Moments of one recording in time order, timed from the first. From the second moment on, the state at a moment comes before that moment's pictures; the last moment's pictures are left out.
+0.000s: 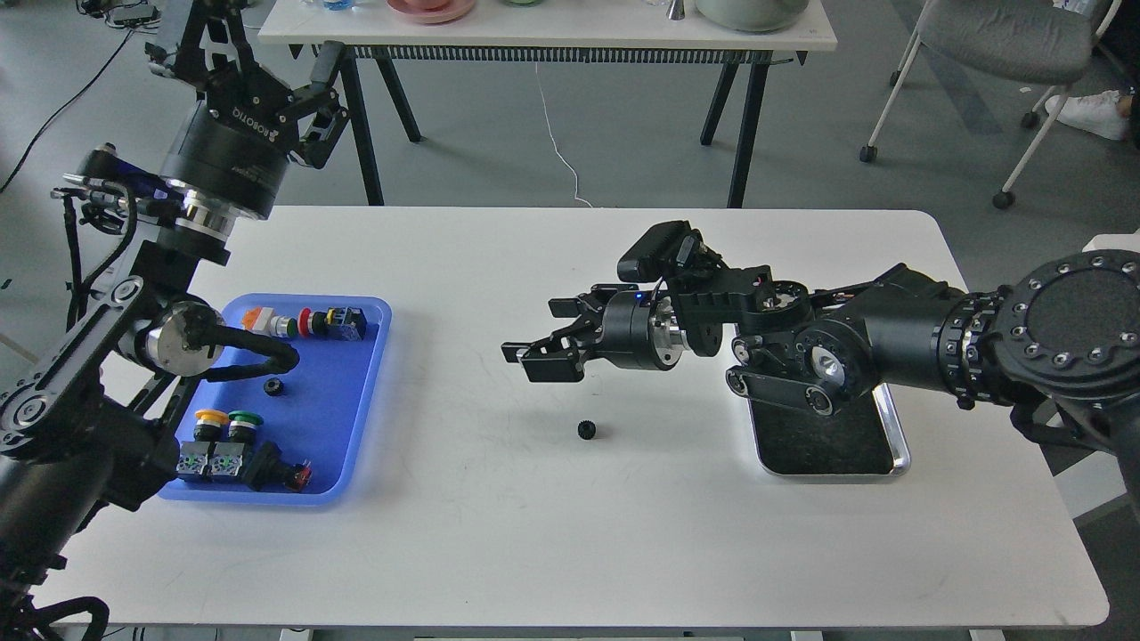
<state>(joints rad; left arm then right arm) -0.50 0.34 -1.21 -1.29 0.68 -0.20 -0.42 1.32 -0.02 -0.57 0.82 -0.81 -0.16 0.49</state>
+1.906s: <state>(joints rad) -1.10 0.05 0.09 -0.82 2.18 -0.18 -0.49 0.43 -0.65 0.55 0.80 0.13 0.49 0.49</state>
